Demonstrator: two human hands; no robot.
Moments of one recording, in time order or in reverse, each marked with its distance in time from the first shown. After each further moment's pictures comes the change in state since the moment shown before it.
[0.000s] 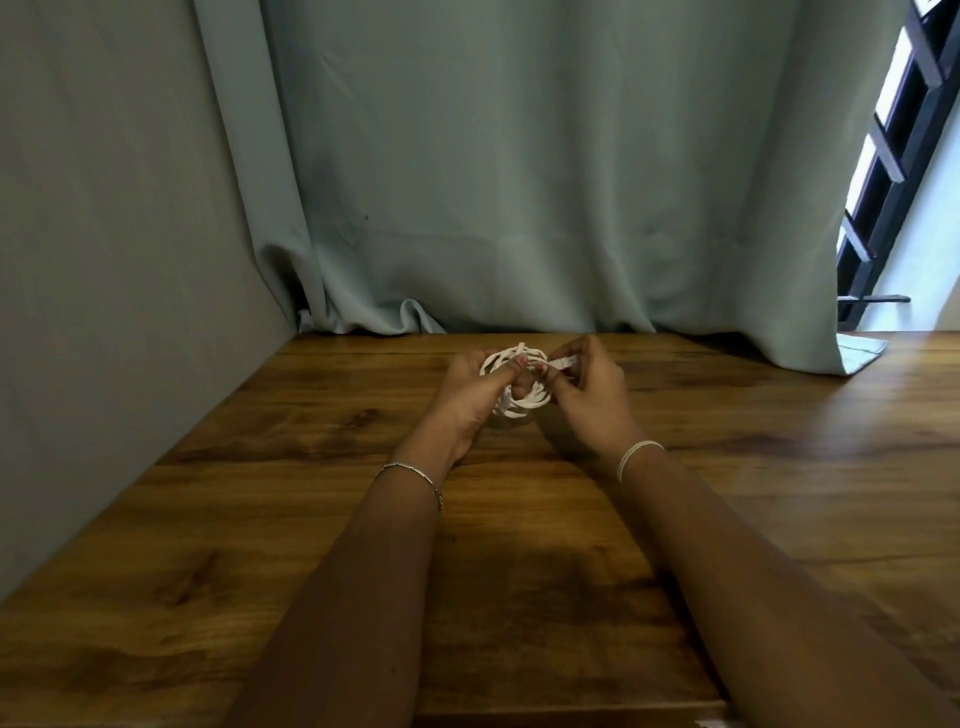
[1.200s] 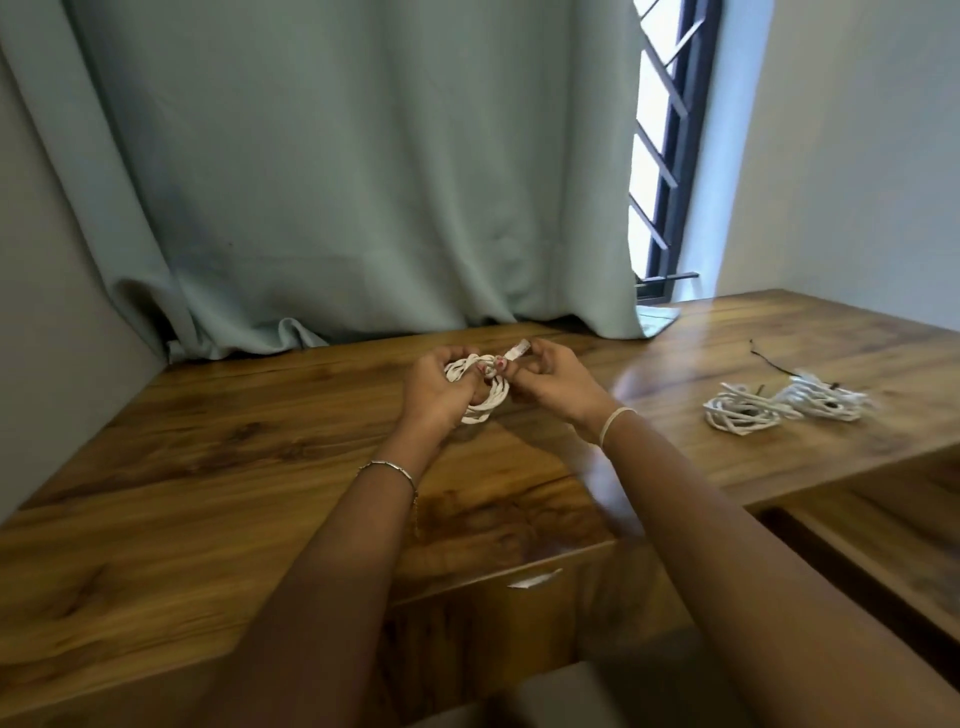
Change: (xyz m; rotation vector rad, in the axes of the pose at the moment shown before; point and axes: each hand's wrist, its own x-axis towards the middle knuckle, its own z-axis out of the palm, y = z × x) left_hand -0.059 0.015 0.105 0.344 0.010 0.204; right_hand -0.055 -0.023 -0.134 0.298 -0.211 0.172
